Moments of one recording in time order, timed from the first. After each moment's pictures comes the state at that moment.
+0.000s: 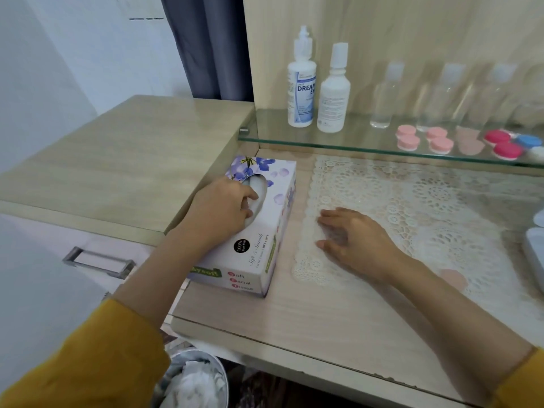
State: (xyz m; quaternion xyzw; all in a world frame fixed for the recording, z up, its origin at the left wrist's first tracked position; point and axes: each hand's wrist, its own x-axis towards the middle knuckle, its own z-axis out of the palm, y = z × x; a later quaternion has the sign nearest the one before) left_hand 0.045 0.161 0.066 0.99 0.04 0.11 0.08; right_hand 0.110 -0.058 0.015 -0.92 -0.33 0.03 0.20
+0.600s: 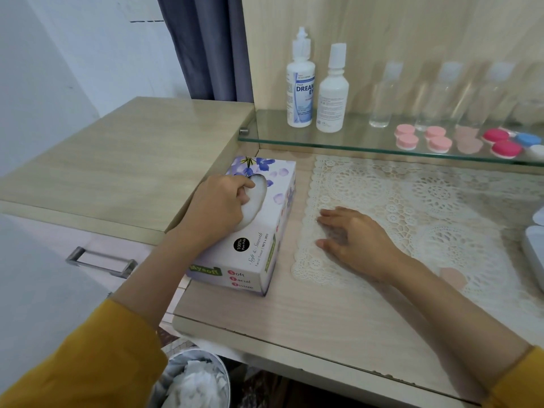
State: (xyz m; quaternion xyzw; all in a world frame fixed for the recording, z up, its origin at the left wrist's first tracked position) left_hand 0.047 0.164 0.063 0.96 0.06 0.19 0.19; right_hand 0.110 -0.059 0.013 -0.92 -0.34 0.03 0.21
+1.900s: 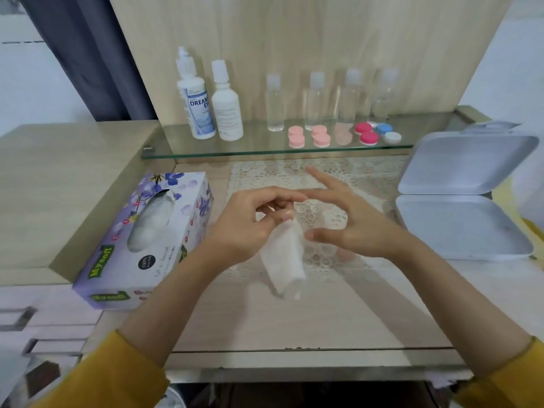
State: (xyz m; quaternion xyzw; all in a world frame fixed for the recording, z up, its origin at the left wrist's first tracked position) left_hand 0.052 0.016 0.079 0.83 -0.19 0.09 0.52; right_hand 0.087 -0.171 0.070 -0.86 -0.31 0.03 0.41
